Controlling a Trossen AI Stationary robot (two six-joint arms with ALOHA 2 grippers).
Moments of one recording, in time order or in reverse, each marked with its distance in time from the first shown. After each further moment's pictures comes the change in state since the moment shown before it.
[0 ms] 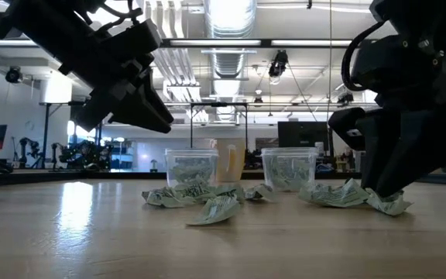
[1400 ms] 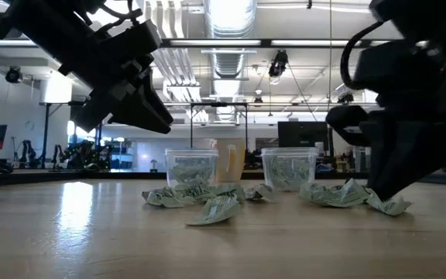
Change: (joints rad) left arm 0.000 0.000 -0.001 0.000 0.000 0.000; right arm 0.026 0.029 0.051 -0.095 0.054 -0.079
